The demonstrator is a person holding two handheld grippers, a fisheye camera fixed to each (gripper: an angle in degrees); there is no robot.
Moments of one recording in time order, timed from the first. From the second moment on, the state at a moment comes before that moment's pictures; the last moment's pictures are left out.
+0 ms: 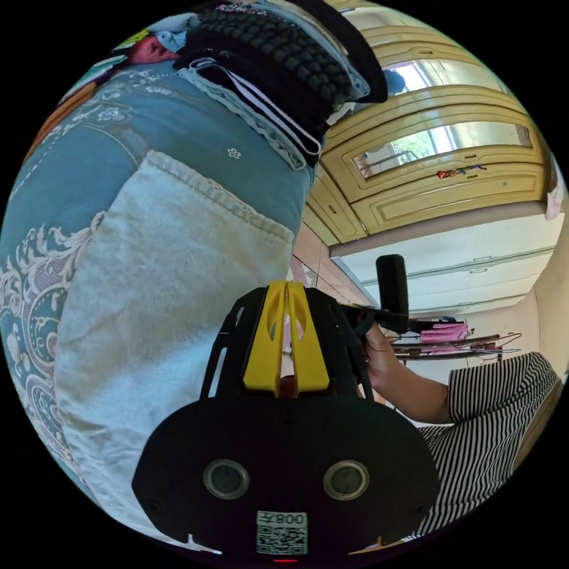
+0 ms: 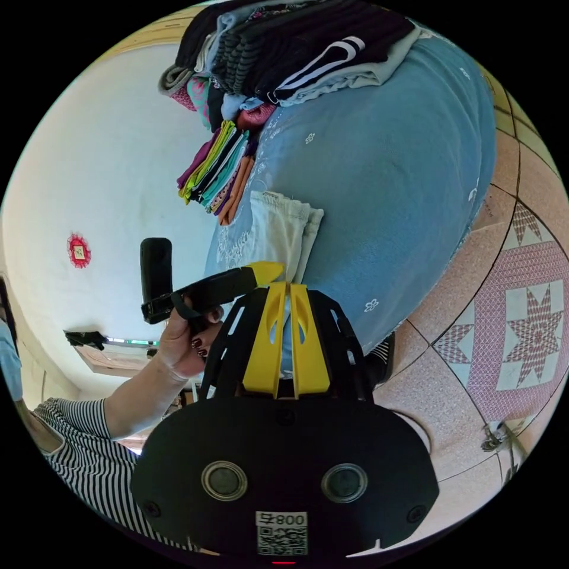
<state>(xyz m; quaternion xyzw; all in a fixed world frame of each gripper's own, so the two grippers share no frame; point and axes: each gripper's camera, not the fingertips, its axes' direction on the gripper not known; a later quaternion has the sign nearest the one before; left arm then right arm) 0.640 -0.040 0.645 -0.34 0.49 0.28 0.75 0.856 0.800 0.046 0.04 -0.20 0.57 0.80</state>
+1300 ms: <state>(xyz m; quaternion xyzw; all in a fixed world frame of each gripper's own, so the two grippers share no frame) -0.120 0.112 0.349 -0.26 0.24 0.05 0.93 0.504 0.374 0.307 -0.16 -0.13 0.16 0.96</state>
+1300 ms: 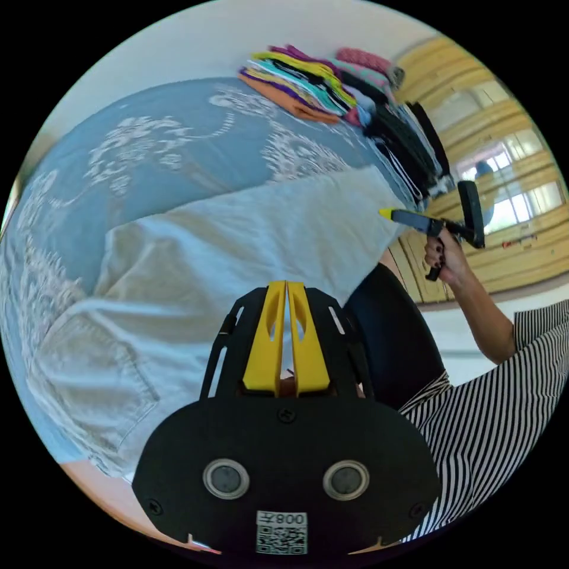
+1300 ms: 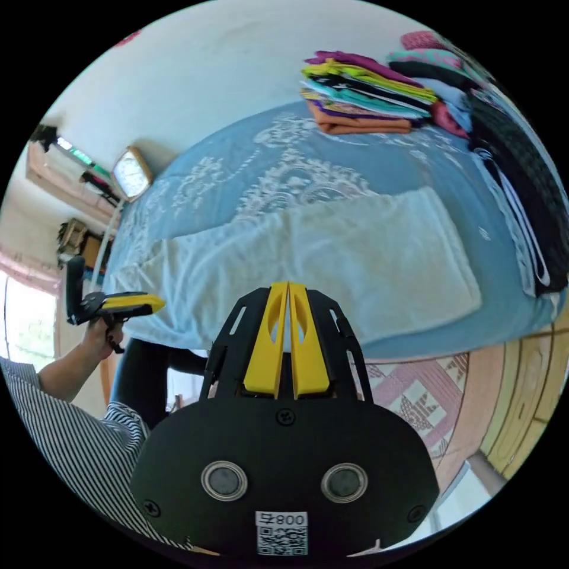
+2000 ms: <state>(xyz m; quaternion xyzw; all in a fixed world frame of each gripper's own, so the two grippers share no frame) -0.710 0.245 0.250 -0.14 0.19 -0.38 0.89 0.173 0.083 0.598 -0.27 -0.30 -0.06 0.92</state>
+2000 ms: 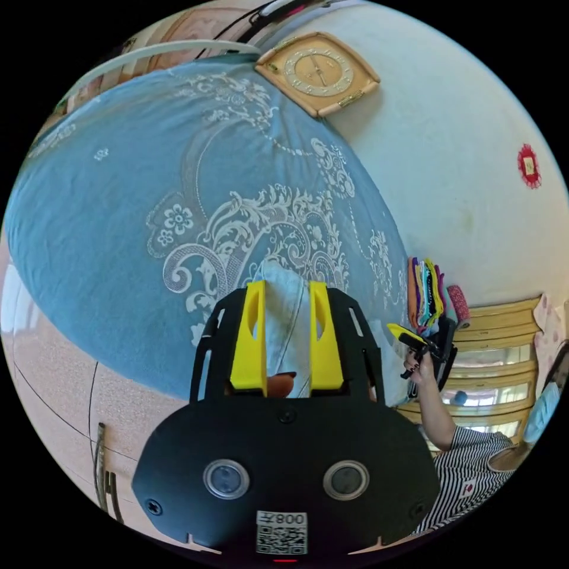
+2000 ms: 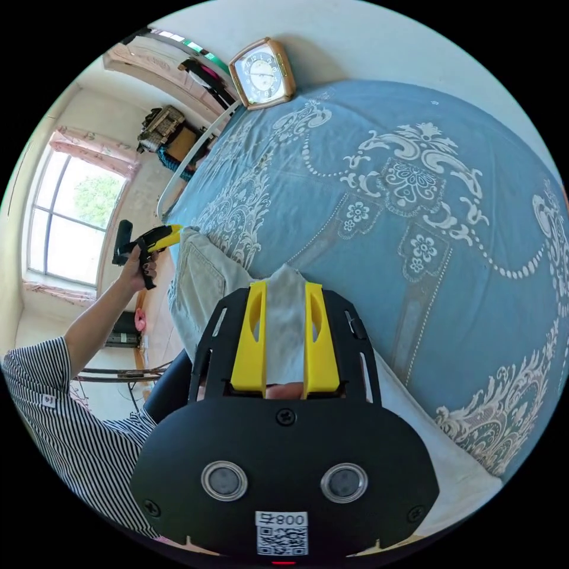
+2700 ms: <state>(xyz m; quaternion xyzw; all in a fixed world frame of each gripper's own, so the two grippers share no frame) -0.799 0.285 0.149 -0.02 0.17 -0.40 0.90 0.106 0.035 0.593 -0.16 -0.36 -0.02 0.92</state>
